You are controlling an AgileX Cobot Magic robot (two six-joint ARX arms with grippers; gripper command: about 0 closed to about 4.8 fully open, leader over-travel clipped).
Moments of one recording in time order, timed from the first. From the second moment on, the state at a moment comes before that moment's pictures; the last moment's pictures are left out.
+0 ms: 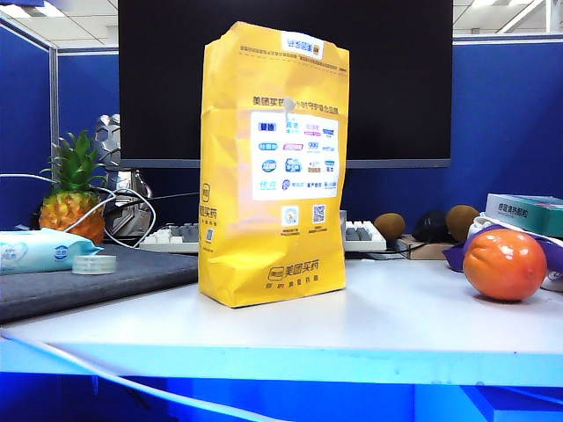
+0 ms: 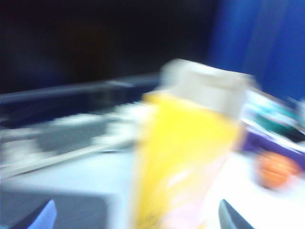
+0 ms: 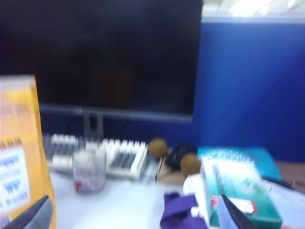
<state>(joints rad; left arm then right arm) -0.33 0.75 0.60 0.12 0.27 0.02 0.41 0.18 0.15 0.28 0.29 -0.11</state>
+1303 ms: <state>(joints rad) -0.72 1.19 1.14 -0.31 0.44 0.30 0.12 1.32 0.82 -0.30 -0.07 -0.13</state>
